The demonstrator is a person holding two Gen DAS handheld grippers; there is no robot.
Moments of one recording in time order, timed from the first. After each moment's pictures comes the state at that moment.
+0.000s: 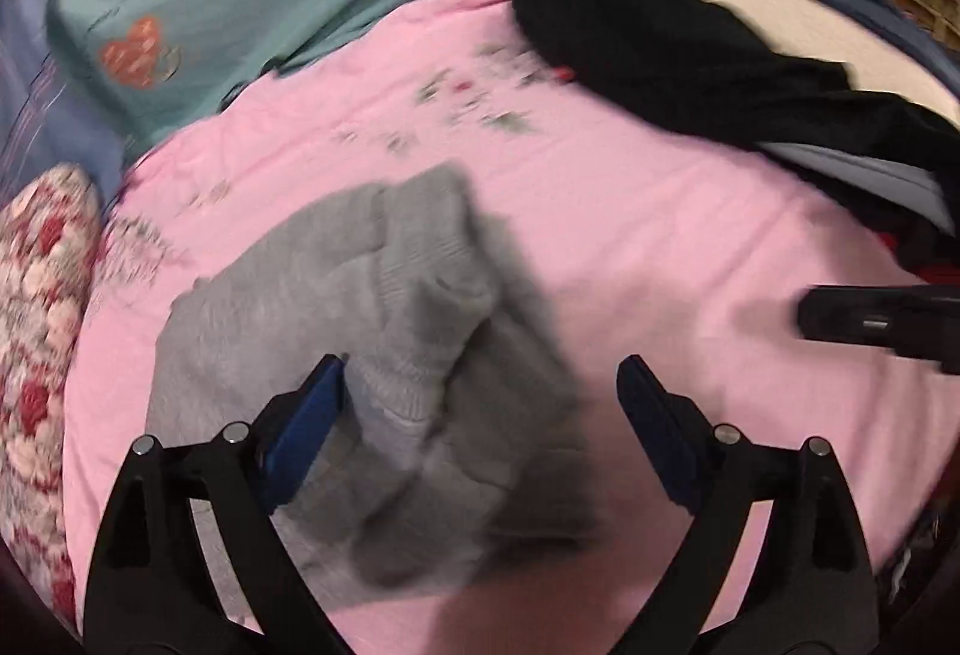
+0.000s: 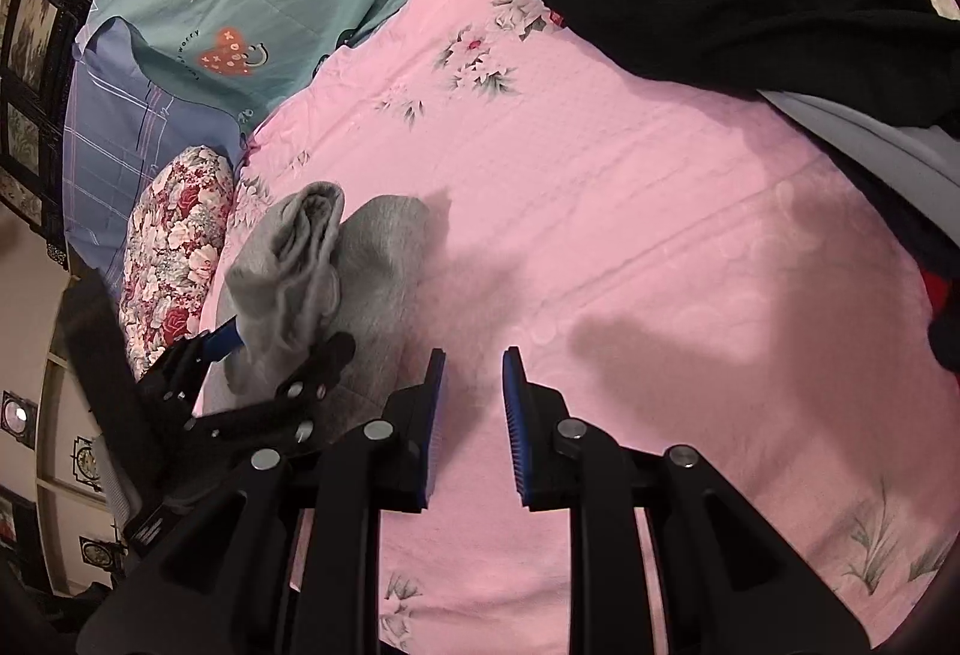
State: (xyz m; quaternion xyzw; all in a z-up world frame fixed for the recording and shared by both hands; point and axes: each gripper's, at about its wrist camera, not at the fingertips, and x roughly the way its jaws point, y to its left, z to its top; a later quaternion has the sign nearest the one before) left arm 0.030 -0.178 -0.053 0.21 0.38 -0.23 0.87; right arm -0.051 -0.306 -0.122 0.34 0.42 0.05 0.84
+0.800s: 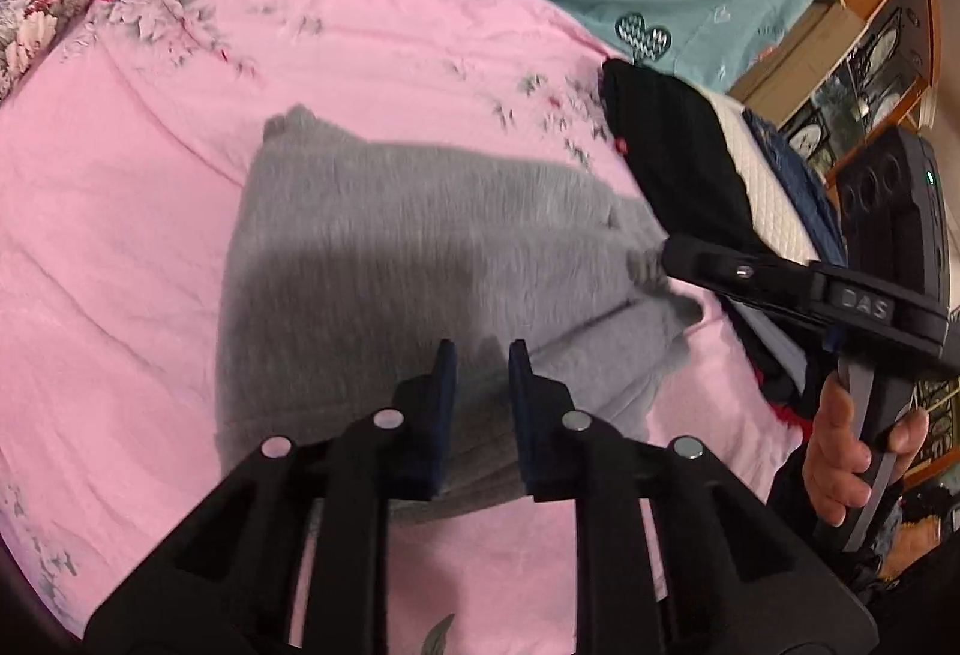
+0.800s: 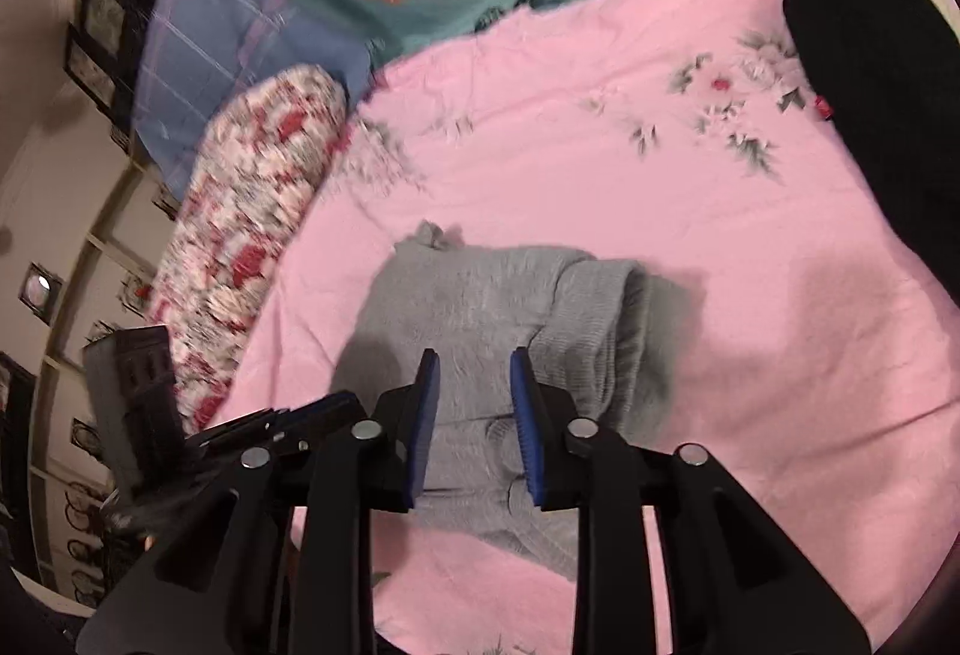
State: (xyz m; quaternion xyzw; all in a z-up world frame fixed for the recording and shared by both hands) left arm 0.077 -0.004 -0.052 -0.10 0.49 -0.26 0.83; right arm 0.060 -0.197 -0.058 0.24 0.45 0.17 0.85
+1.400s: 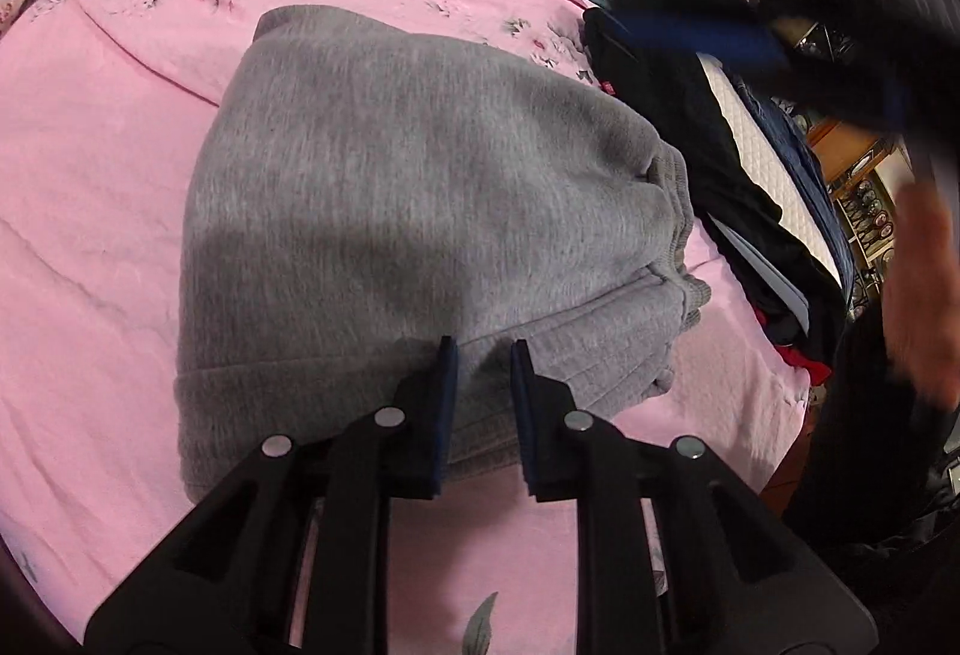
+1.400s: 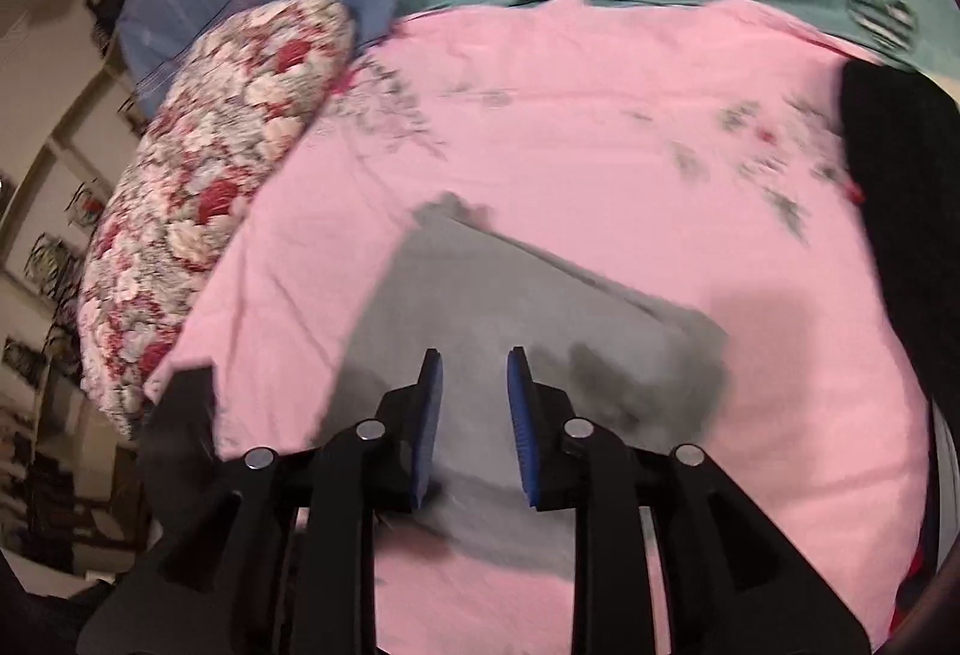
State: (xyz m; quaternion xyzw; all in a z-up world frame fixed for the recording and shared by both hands) left arm 0.063 0.004 -0.095 -0.10 0.50 -0.30 0.81; right arm 0.089 -0.115 -0.019 0.12 0.47 0.18 0.85
